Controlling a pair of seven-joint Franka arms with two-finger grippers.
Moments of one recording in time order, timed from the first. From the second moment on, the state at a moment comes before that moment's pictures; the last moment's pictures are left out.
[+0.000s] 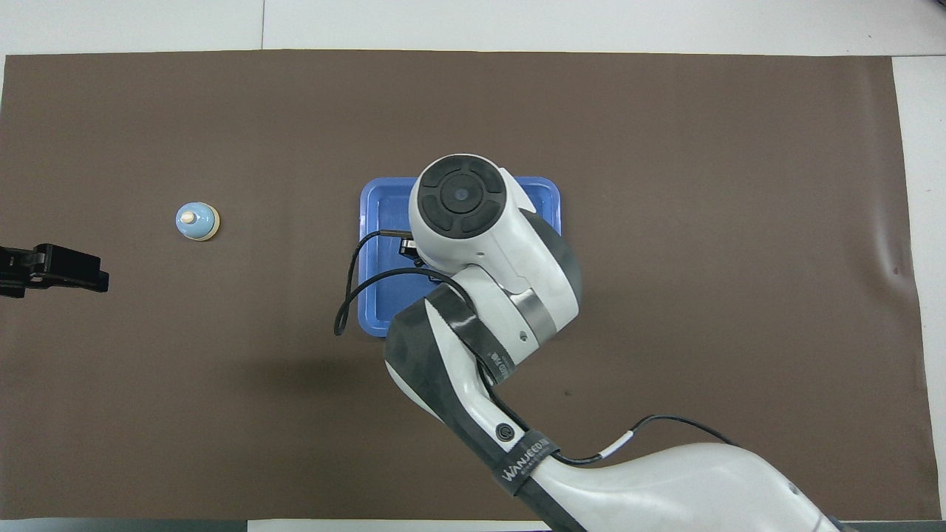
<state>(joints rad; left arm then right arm) 0.03 -0.13 -0.05 -1.76 -0.03 1.54 0.00 0.61 0.48 0.06 -1.45 0.03 1.96 0.82</state>
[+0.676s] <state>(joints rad) 0.07 -0.12 -0.04 -1.77 -0.03 1.62 0.00 0.71 0.63 0.06 -1.40 0.03 2.12 0.84</state>
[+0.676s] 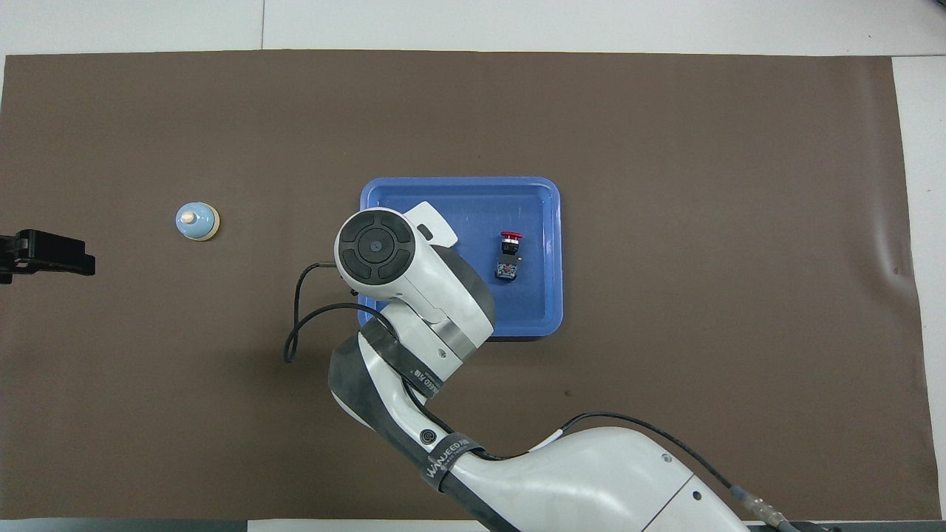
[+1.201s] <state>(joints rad) 0.07 -0.10 -0.04 -1.81 -0.03 1.68 0.00 0.72 0.62 0.06 -1.52 0.03 2.28 0.84</state>
